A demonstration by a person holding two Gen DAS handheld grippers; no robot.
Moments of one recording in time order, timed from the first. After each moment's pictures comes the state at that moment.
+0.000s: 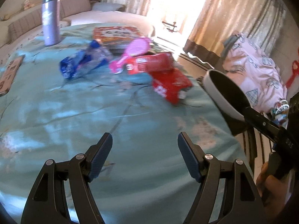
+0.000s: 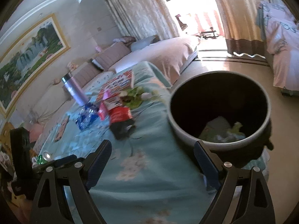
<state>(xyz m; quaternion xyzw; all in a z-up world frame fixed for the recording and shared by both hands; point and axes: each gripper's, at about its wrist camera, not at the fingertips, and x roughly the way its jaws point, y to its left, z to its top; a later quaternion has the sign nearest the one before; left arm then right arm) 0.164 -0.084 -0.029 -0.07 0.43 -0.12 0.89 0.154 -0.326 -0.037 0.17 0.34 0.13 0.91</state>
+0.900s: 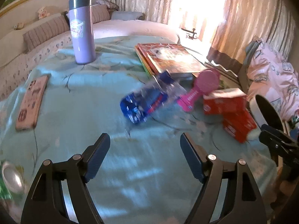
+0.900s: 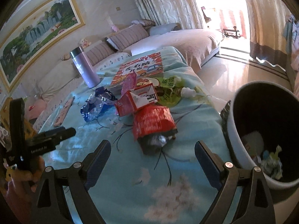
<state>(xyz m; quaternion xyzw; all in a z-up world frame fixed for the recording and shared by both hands) 0.250 0.011 -0.026 -0.03 0.41 -0.05 0.91 0.223 -0.255 -0.046 0.11 0.38 0.18 0.90</state>
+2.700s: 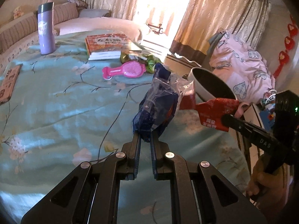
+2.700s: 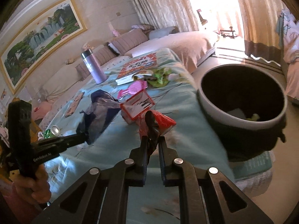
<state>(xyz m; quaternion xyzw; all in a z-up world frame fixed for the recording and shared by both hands) 0.139 -0.069 -0.008 -0.05 0.41 -0.18 0.89 0.127 -0.308 -0.037 0.13 0.36 0.18 0.91</state>
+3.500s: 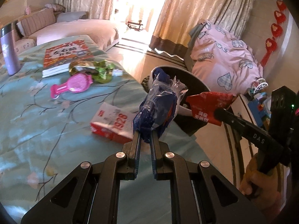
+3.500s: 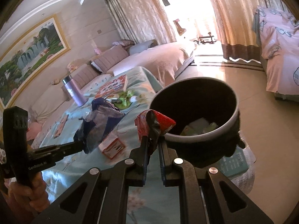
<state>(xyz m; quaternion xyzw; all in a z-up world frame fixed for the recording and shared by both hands) 0.159 -0.175 0.008 -0.02 0.41 -0.25 0.88 0.127 -0.387 -0.030 0.17 0.33 0.11 0.92</state>
